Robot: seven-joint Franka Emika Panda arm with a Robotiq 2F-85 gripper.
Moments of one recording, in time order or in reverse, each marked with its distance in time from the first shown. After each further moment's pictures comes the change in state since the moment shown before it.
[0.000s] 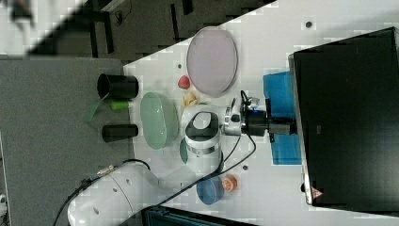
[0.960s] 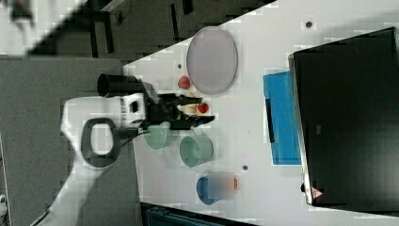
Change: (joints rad) arm 0.099 -0.508 0.135 0.035 0.899 -0.029 -0.174
